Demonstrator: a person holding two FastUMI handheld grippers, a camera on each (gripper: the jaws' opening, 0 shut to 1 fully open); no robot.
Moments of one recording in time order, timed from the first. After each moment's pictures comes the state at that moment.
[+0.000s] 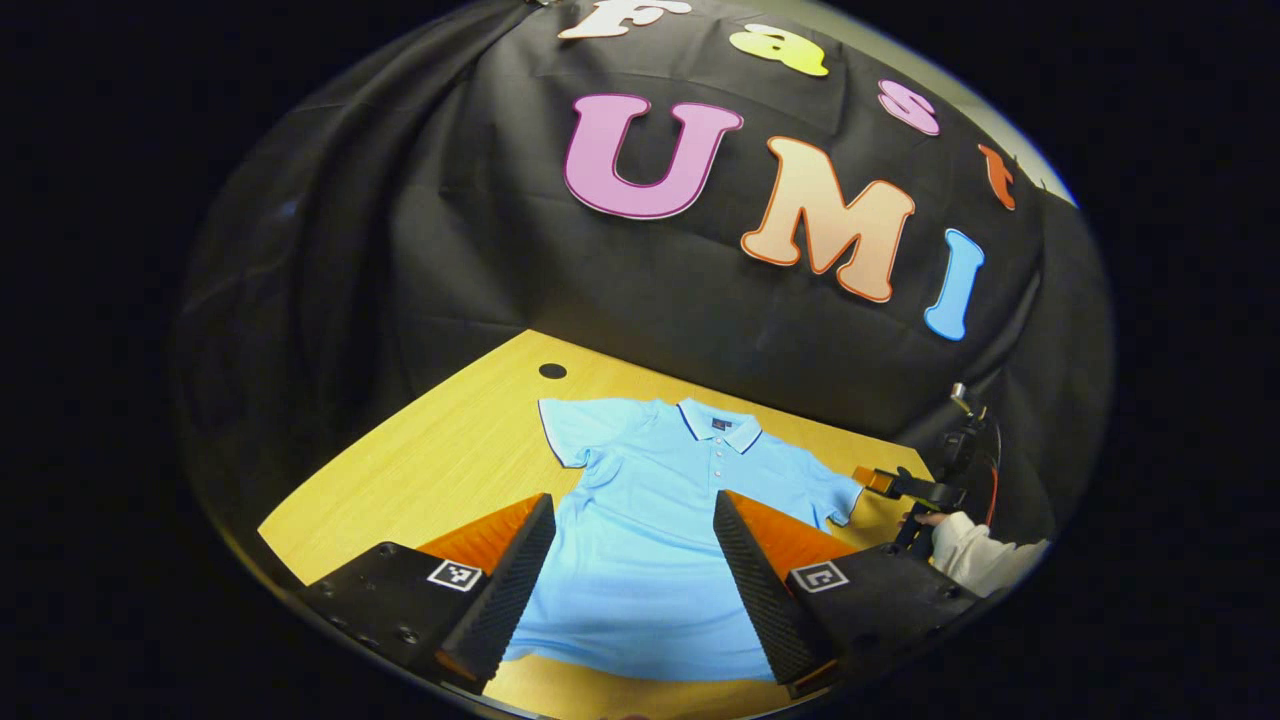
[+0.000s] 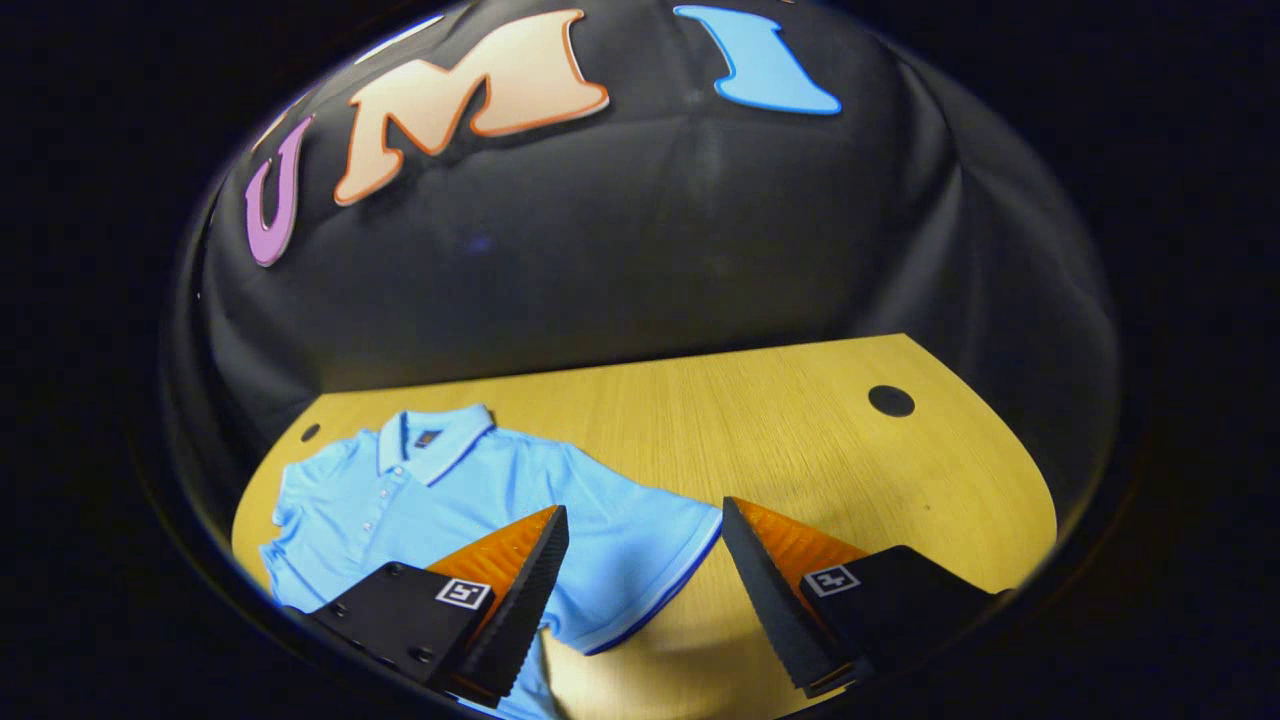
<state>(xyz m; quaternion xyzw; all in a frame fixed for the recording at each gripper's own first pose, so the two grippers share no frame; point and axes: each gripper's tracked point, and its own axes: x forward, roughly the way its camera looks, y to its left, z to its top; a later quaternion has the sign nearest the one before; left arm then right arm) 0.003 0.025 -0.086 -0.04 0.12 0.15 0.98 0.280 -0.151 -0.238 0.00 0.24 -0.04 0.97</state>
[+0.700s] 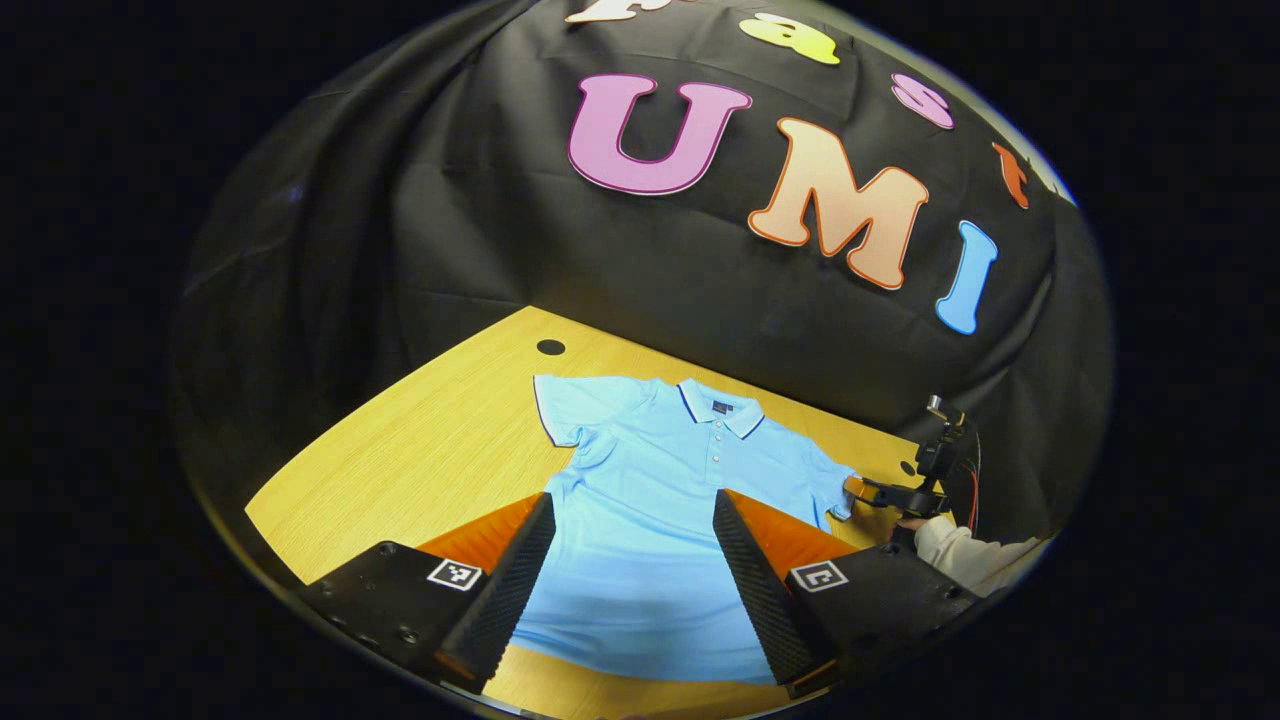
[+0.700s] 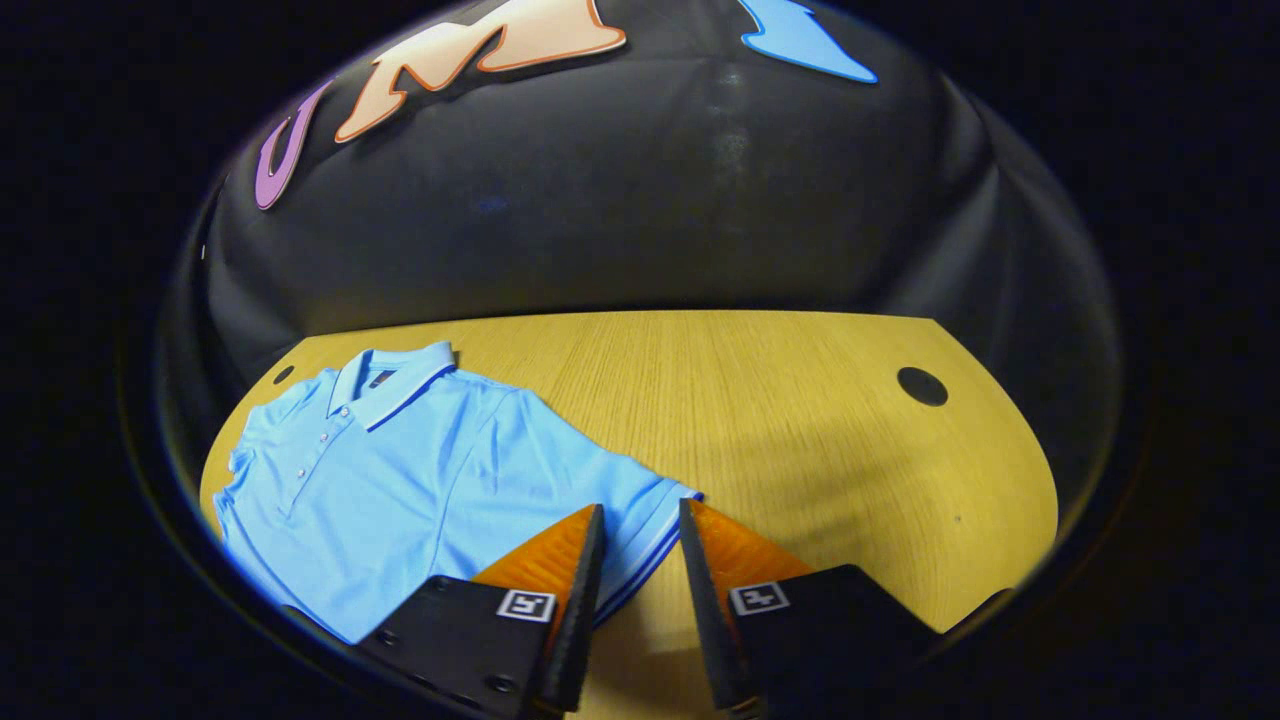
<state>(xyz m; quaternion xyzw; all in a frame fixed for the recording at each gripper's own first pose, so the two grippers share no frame) 0.012 0.020 -0.105 -0.04 0.15 0.16 0.98 0.300 -0.162 -0.275 -0.04 0.27 -0.01 0.96</state>
